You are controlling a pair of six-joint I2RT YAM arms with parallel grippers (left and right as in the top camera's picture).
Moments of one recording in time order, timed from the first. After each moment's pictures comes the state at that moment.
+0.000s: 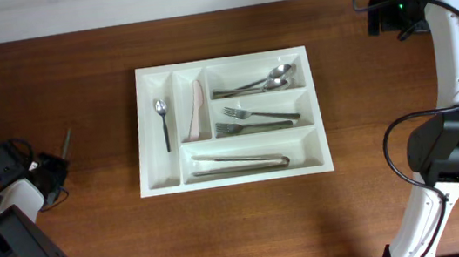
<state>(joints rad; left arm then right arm) 0.54 1.81 0.94 -0.19 0.18 -0.54 -0.19 2.18 2.32 -1.25 0.04 0.04</state>
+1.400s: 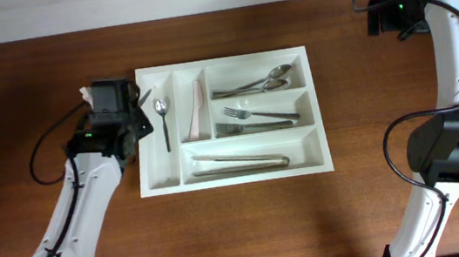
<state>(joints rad) -0.13 1.53 1.13 -0.58 -0.22 -0.48 -0.19 2.18 2.32 -1.25 0.04 0.05</state>
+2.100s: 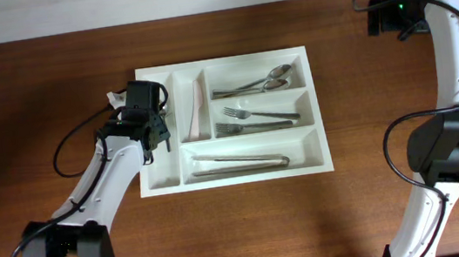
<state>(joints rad) -0.22 1.70 1.13 -0.56 -0.33 -0.52 -0.19 2.18 2.32 -1.25 0.04 0.05</state>
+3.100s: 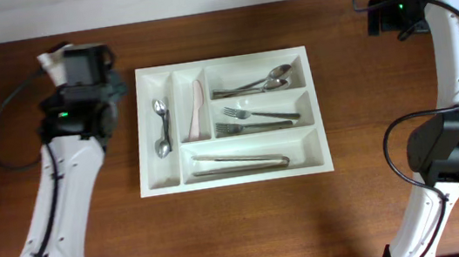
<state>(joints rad) -0.07 1.56 1.38 -0.61 -0.50 -0.40 -0.19 2.18 2.32 -1.25 0.04 0.05</state>
